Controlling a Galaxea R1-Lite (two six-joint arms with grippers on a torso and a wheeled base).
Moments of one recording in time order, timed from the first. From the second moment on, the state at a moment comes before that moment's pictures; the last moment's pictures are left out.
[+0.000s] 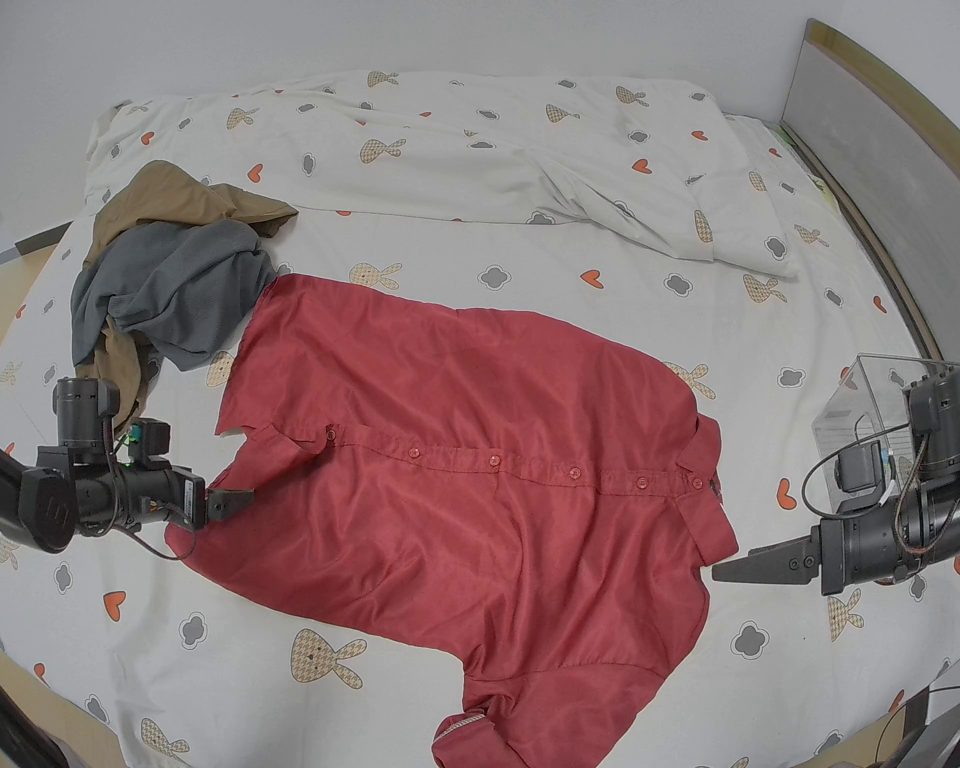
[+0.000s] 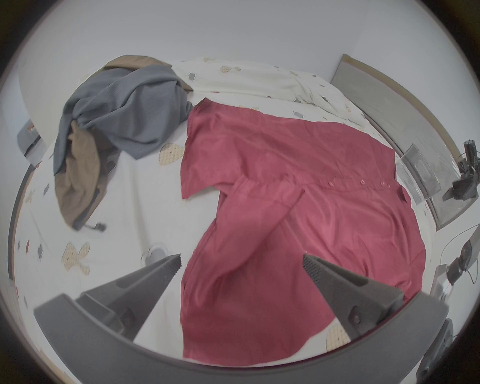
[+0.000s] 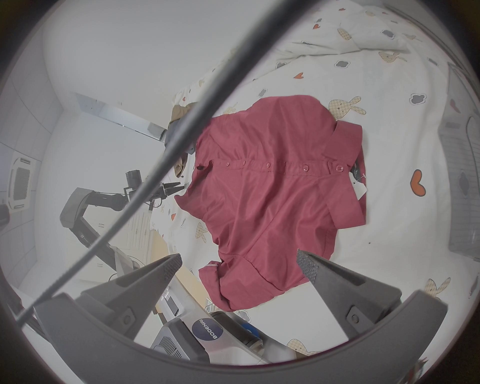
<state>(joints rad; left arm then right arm) 0.08 1.76 -0.71 -0.42 -0.31 0.21 0.33 1.36 -0.68 0.05 0.54 0.27</state>
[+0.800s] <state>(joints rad) 0.05 2.00 -0.93 -0.49 -0.49 0.19 0.32 1.30 -0.60 -0.02 0.55 0.28</state>
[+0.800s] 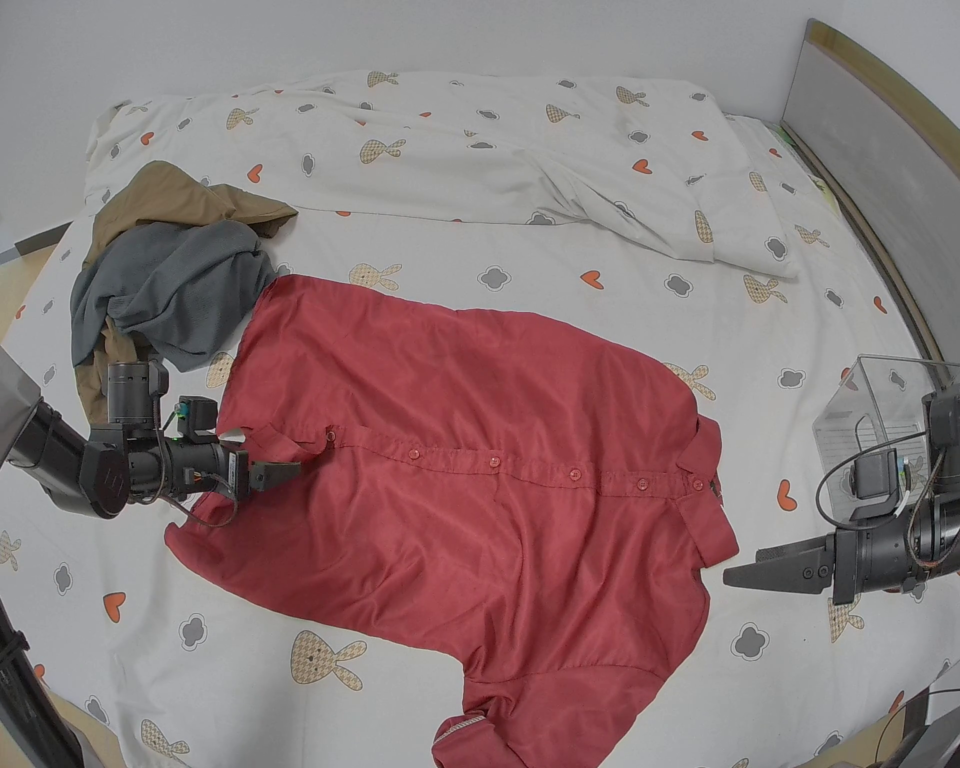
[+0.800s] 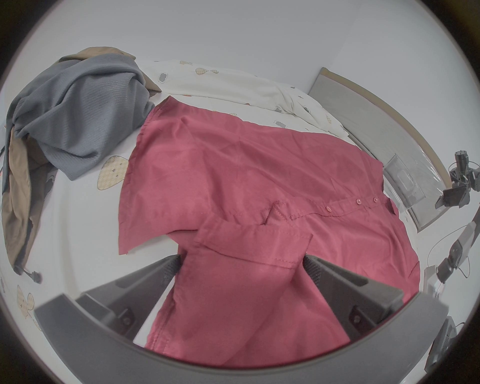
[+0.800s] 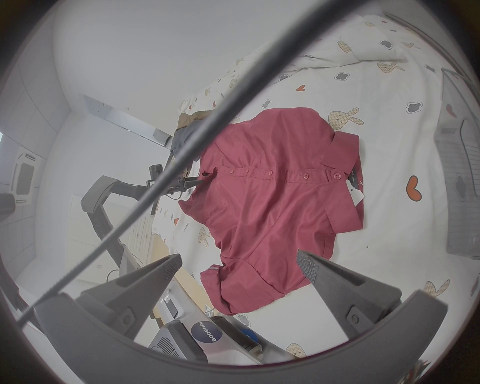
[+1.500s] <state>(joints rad) 0.17 1.96 -0.95 -0.48 -0.43 0.19 0.32 1.30 -0.59 -0.02 0.57 0.27</state>
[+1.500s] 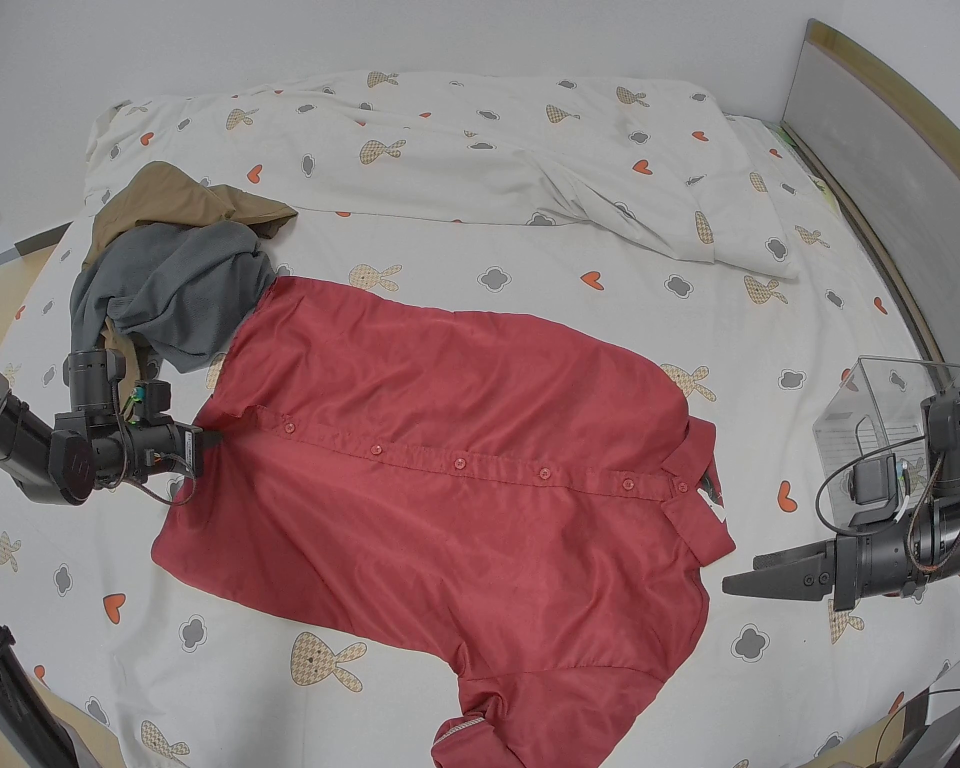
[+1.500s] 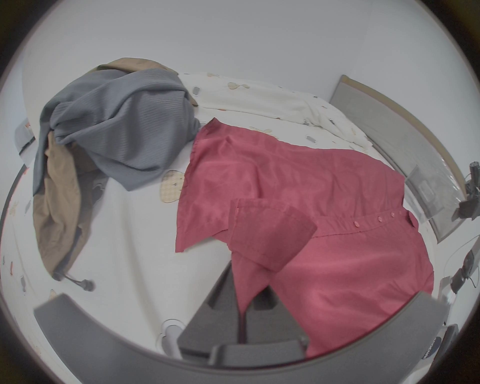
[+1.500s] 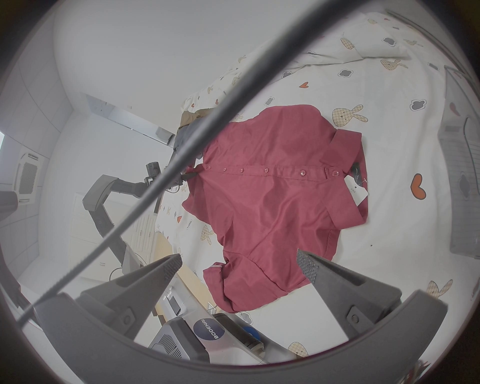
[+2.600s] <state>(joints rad) 0.33 1.92 -0.87 -0.49 -0.26 0.24 0.30 1.31 -0.58 -0.02 0.57 0.27</state>
